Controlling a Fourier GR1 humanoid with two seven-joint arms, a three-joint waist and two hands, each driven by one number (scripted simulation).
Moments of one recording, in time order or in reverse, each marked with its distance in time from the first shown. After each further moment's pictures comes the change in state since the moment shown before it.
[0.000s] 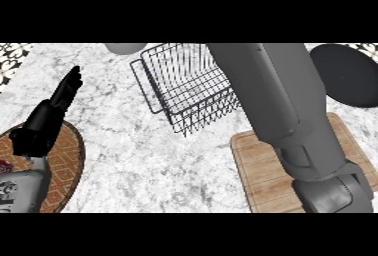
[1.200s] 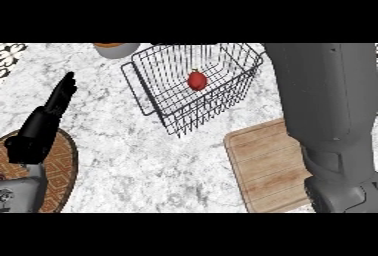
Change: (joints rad) left arm 0.047 -0.006 0.019 -0.019 -0.008 0.011 -0.012; right arm 0.071 -0.055 -0.130 -0.242 0.132 -0.399 -0.023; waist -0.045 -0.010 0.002
